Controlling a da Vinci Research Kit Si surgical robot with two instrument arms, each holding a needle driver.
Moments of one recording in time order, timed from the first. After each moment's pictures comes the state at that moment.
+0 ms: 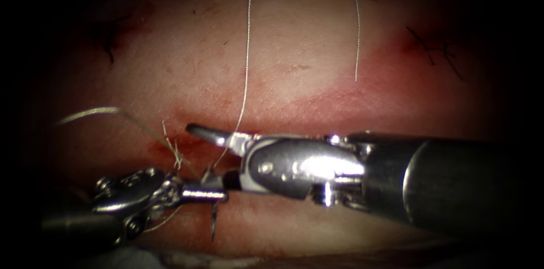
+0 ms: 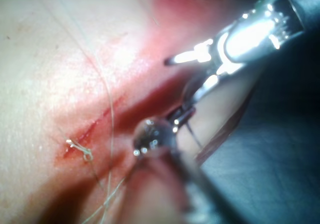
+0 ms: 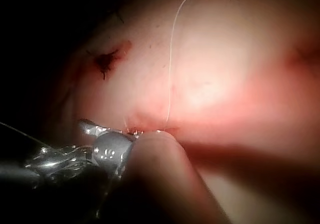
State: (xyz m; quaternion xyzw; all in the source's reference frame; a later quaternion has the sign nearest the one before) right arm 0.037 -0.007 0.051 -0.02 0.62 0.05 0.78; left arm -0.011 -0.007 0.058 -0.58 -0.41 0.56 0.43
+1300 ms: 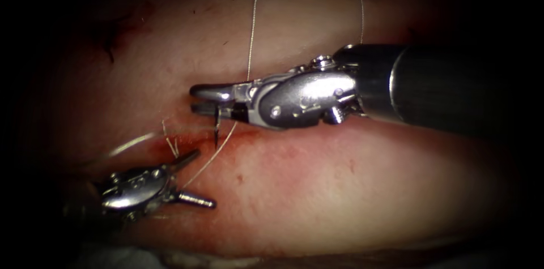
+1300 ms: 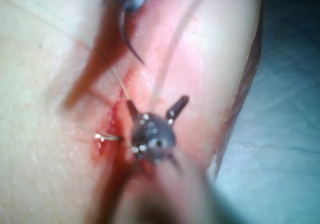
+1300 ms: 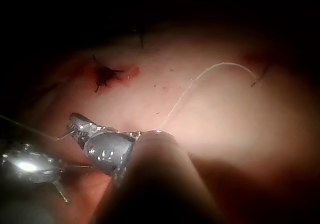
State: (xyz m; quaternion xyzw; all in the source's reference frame) right arm 0.037 -0.001 0.057 -0.13 0.67 -0.14 0.72; left arm -0.009 -0.009 0.069 -0.49 -0.18 0.76 0.39
